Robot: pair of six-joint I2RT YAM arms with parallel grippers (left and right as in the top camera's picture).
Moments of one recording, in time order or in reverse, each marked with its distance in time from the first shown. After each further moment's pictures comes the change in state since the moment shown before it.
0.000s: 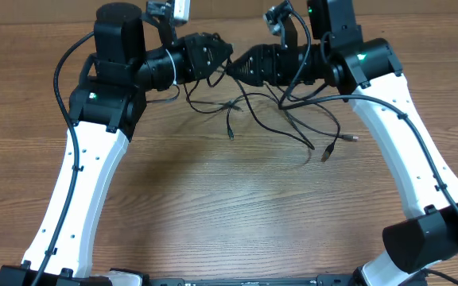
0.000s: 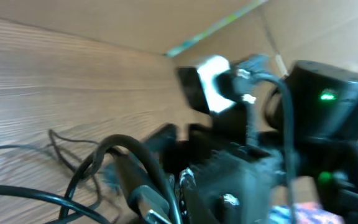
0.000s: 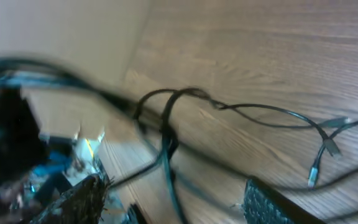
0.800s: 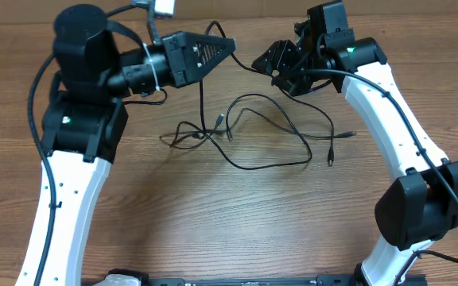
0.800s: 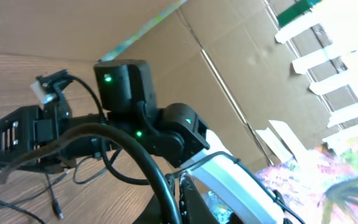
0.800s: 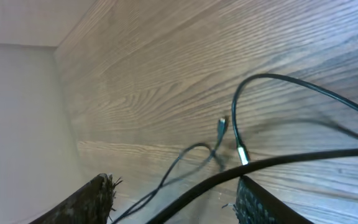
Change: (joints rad) left arm 0.032 -0.126 0.012 0.124 0.192 -0.136; right arm -0.065 0.122 -0.066 0.001 0.259 0.392
